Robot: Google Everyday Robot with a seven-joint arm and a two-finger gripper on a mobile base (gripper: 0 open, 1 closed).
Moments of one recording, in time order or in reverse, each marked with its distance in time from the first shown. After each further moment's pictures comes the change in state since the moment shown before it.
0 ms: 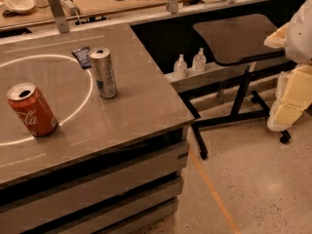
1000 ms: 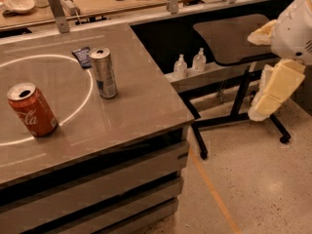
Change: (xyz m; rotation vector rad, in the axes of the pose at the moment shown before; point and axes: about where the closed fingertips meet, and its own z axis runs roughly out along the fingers) arm -0.027 -0.015 0.015 -0.018 -0.168 -0.011
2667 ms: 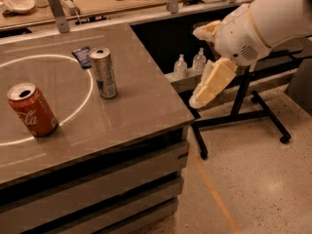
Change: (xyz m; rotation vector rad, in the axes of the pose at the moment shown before) arm -0.099 -0.018 0.059 -0.022 -0.362 -0.094
